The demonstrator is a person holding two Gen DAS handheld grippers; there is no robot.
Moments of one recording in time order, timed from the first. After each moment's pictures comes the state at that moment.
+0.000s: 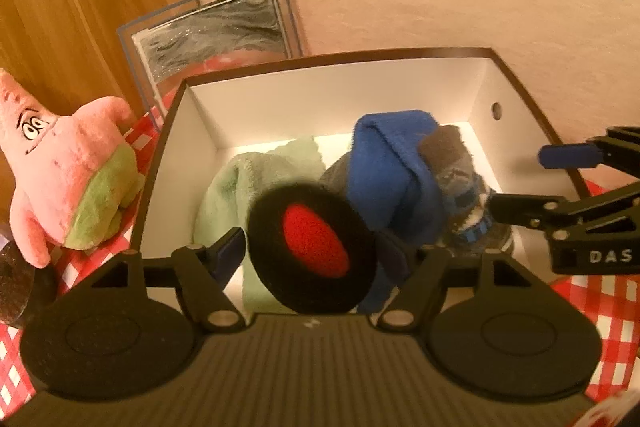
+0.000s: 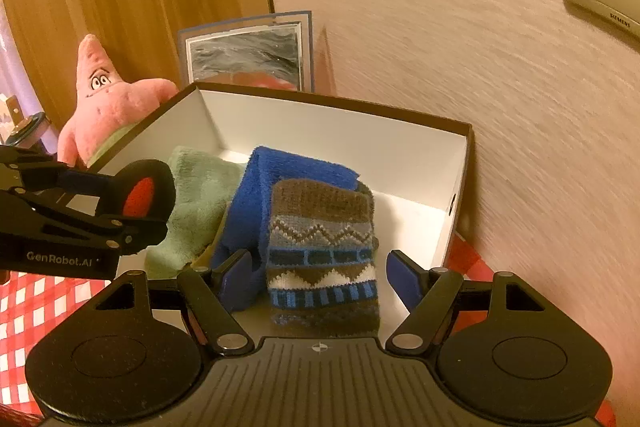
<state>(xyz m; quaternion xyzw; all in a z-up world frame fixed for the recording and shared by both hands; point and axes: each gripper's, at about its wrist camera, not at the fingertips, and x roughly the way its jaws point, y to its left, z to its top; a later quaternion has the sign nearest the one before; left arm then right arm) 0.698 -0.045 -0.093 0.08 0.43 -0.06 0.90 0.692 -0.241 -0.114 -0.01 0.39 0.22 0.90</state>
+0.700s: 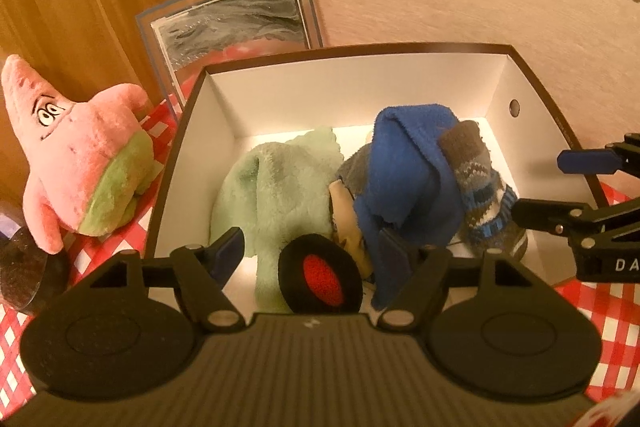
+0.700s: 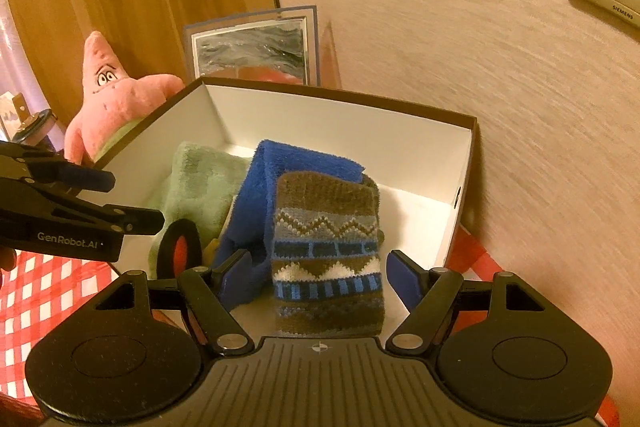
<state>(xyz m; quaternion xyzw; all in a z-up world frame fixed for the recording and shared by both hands) 0.695 -0.041 -0.092 0.08 0.44 -0.03 0.89 0.688 -0.244 -0.114 -0.01 0.39 0.23 0.89</state>
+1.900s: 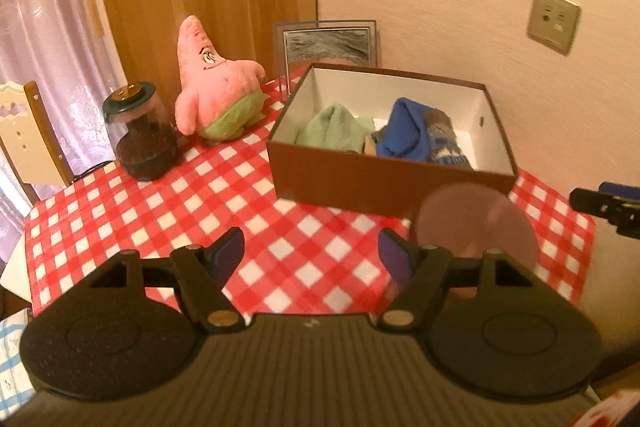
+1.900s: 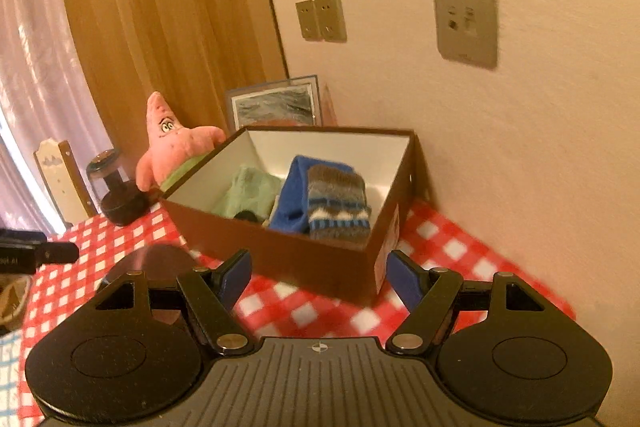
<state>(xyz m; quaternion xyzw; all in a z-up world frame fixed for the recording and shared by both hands) 0.426 -0.028 -0.001 -0.01 0.37 0.07 0.93 0.488 -0.318 -0.044 0.06 0.32 0.22 0.92</state>
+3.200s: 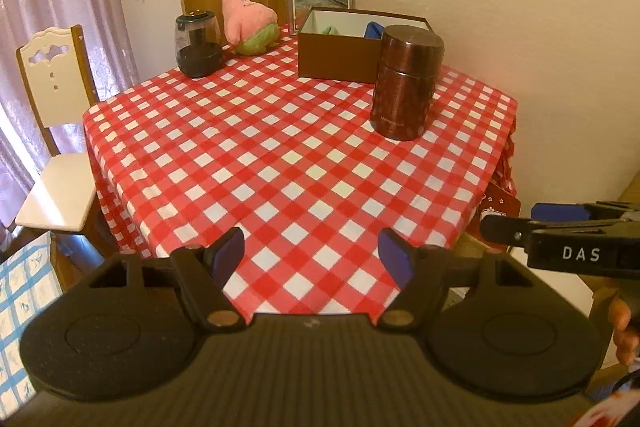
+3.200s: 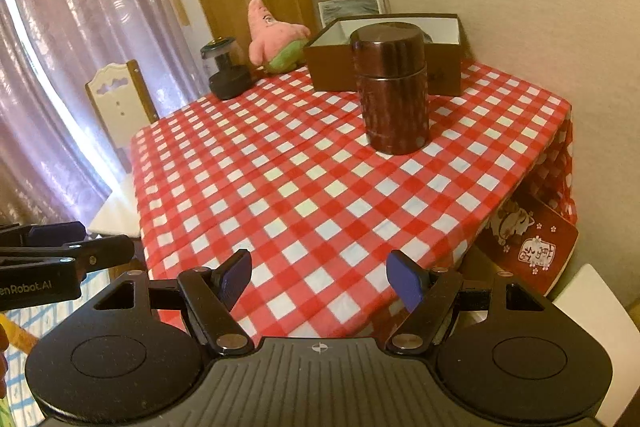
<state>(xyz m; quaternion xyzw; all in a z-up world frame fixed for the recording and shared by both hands) 0.057 0.026 -0.005 -0.01 0.38 0.01 0.92 0.105 -0.186 -0.040 0.06 0.39 0.20 0.90</state>
